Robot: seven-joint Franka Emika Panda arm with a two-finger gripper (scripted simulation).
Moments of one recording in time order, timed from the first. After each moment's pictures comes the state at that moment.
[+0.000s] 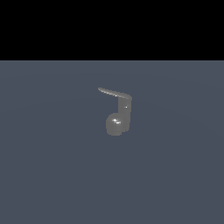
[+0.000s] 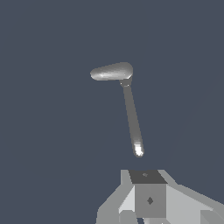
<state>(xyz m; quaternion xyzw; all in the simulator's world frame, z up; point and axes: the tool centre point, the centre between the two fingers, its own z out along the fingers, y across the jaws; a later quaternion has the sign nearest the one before) -0.155 -0.010 0.460 -0.98 0.17 0.00 0.07</state>
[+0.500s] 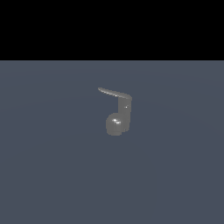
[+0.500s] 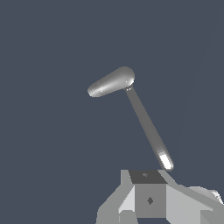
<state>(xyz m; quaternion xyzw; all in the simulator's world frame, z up) -0.092 0.000 0.418 -0.95 0.31 0.03 0.09</state>
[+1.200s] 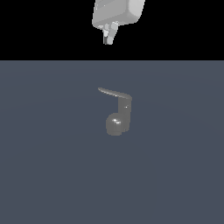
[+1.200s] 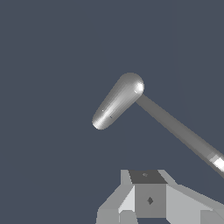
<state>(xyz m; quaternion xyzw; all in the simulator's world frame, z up) -0.014 0.012 0.340 -0.86 0.49 0.06 0.08</state>
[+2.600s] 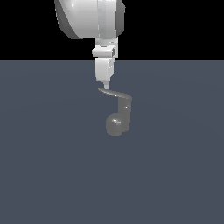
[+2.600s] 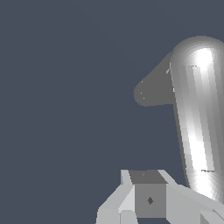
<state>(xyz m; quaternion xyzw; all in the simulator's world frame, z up) 0.081 0.023 0.182 -0.66 0.76 0.01 0.00</state>
